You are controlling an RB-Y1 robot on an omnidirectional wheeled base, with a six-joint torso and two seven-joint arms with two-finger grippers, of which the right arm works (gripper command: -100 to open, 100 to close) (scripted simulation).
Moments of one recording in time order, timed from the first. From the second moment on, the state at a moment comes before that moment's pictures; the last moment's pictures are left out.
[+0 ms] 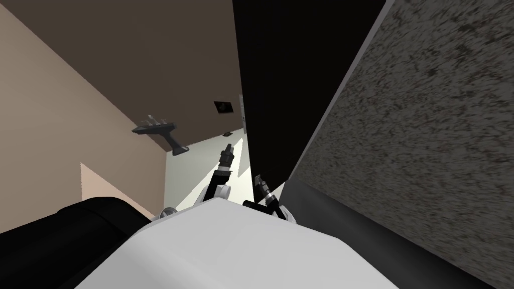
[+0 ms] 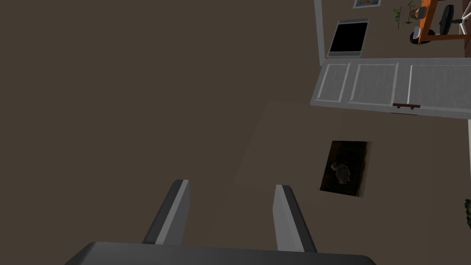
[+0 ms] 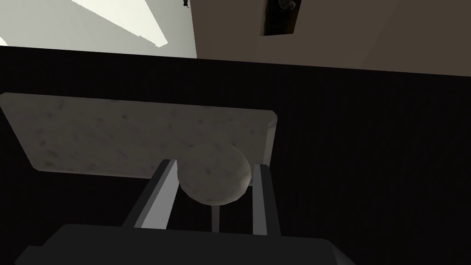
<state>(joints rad) -0.10 -0.05 0.72 -0.74 -0.03 -0.78 -0.06</state>
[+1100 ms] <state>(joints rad) -0.10 -0.08 0.61 -0.76 -0.06 -0.76 -0.04</state>
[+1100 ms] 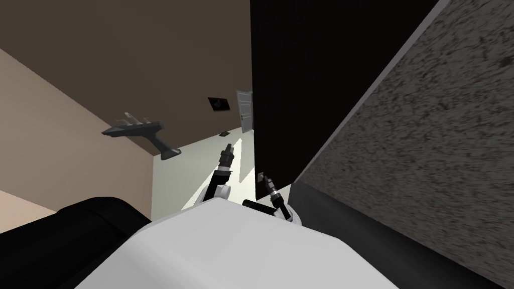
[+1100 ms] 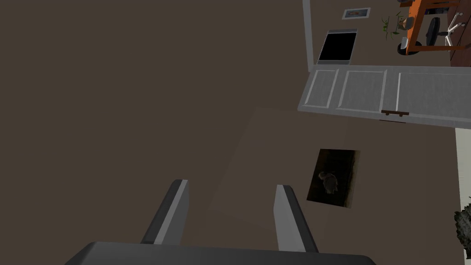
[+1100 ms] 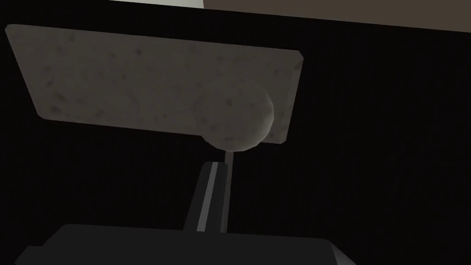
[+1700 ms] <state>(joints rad) -0.08 -0.08 0.62 -0.79 -0.07 -0.75 -0.06</state>
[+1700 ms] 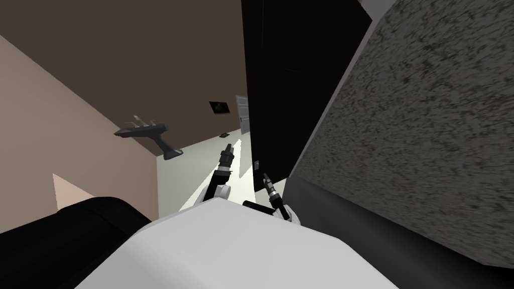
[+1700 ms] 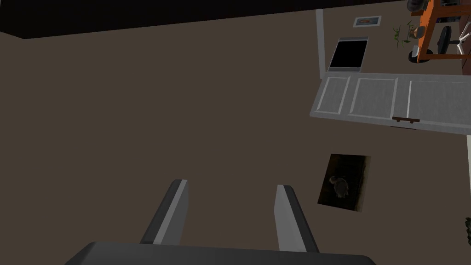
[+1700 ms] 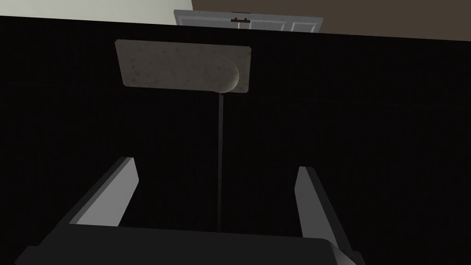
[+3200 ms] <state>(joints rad) -0.08 -0.07 0.61 -0.77 -0.07 -0.78 -0.04</state>
